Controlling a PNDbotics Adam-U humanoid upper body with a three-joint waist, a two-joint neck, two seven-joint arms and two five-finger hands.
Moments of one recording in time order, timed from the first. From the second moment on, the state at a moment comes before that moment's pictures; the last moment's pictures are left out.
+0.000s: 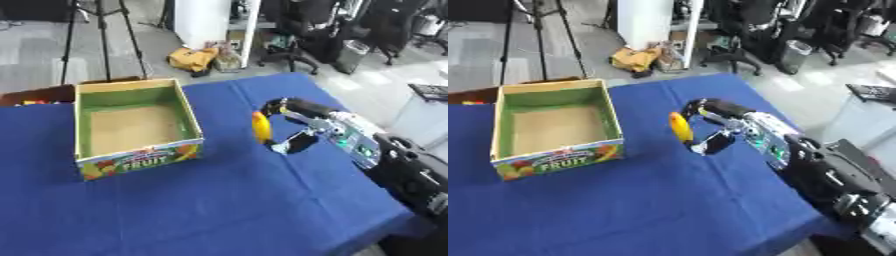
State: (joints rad) left arm -0.26 0.25 -0.07 -1.86 0.11 -0.16 0.25; right arm -0.11 -0.99 -0.11 -1.44 0.44 -0.31 0.15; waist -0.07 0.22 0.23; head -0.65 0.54
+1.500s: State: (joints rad) left arm -0.29 0.26 -0.10 -1.88 0.10 -0.15 0.20; right arm -0.25 -1.07 -0.11 -1.49 0.32 -0.33 0.11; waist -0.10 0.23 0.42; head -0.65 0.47
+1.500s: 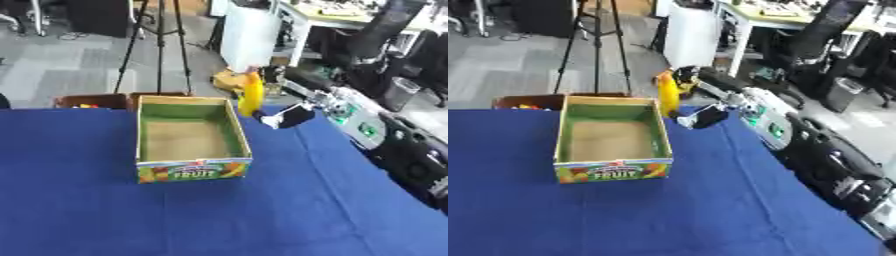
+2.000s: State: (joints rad) left arm -0.31 0.25 -0.12 -1.90 0.10 -0.14 0.18; right arm -0.26 -1.05 -0.10 -1.47 0.35 -0.33 0.11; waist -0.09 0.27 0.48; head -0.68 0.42
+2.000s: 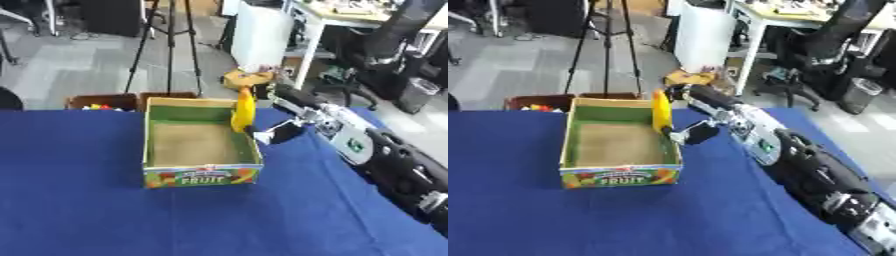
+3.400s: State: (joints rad) left arm -0.33 0.21 -0.14 -1.91 0.13 -0.14 0.15; right arm -0.29 -0.98 -0.06 -1.47 0.44 -0.35 0.14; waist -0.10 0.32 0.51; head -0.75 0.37
